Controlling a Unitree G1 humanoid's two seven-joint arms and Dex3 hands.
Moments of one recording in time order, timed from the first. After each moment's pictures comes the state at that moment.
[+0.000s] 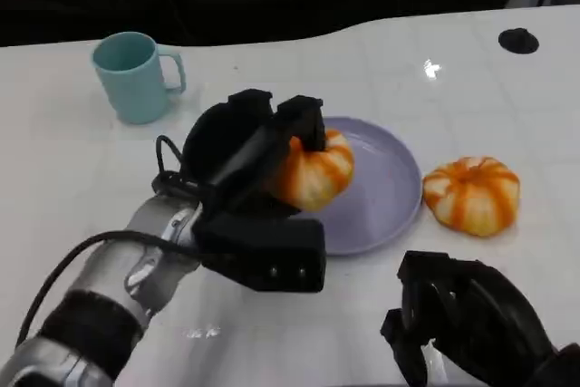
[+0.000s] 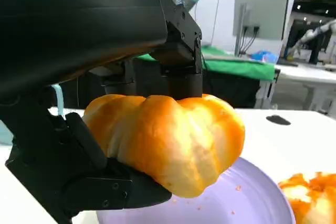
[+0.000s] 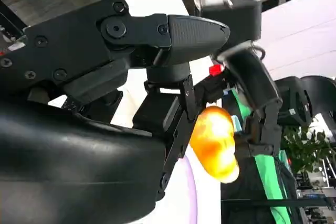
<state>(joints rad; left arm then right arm) -0.67 0.16 -0.45 0.68 0.77 -0.32 0.28 0.11 -0.04 0.09 -0.08 0.39 0.11 0.52</state>
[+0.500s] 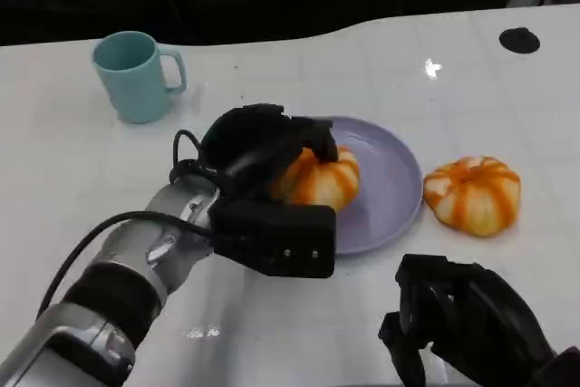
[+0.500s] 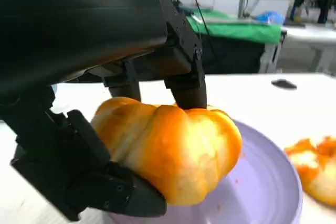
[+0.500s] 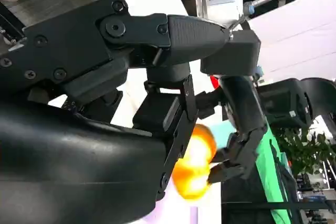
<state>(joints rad) -0.77 0.12 -0.49 0.85 0.76 -0.32 0.18 0.13 -0.04 0.10 -0.10 0.38 0.11 0.52</state>
